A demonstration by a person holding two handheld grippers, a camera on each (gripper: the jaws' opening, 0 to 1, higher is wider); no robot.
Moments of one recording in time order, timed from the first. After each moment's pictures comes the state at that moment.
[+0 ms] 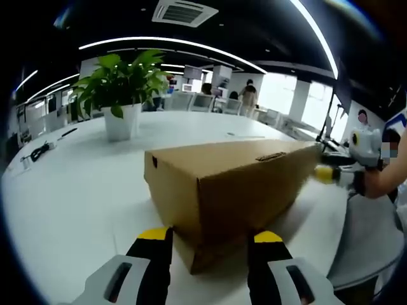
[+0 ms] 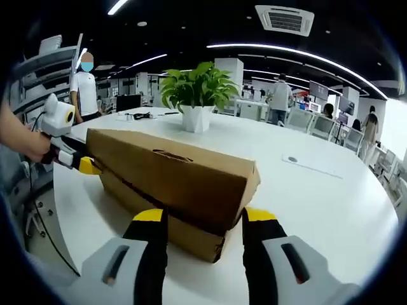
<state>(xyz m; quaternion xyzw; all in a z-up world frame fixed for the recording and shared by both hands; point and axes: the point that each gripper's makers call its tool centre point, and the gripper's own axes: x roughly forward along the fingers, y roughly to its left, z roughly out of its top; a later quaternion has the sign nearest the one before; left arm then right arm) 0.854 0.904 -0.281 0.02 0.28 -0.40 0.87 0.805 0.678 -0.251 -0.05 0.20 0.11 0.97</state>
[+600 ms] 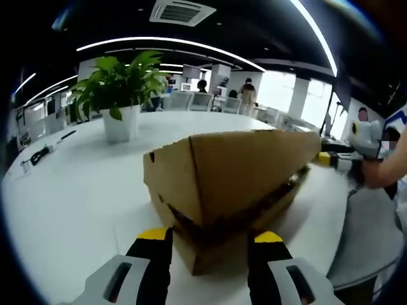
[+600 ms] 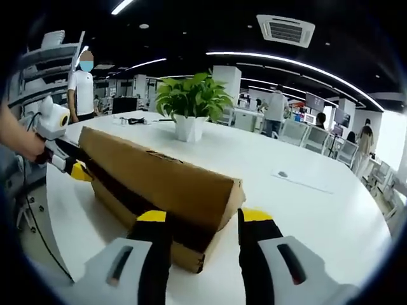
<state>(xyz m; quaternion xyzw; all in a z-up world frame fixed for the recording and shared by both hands) 0.856 0.903 -0.277 0.03 0.28 -0.41 0.87 0.822 0.666 -0.226 -0.09 0.17 0.10 0.98</state>
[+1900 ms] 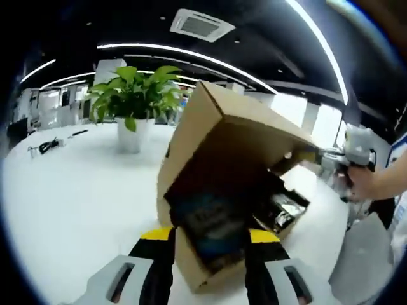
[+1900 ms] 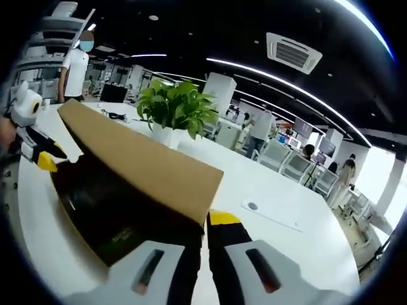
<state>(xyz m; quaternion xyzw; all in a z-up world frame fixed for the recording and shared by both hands) 0.887 0.912 -0.242 -0.08 0.24 -0.36 0.90 0.881 0.633 -0.174 -0.18 0.15 0.05 0.97</state>
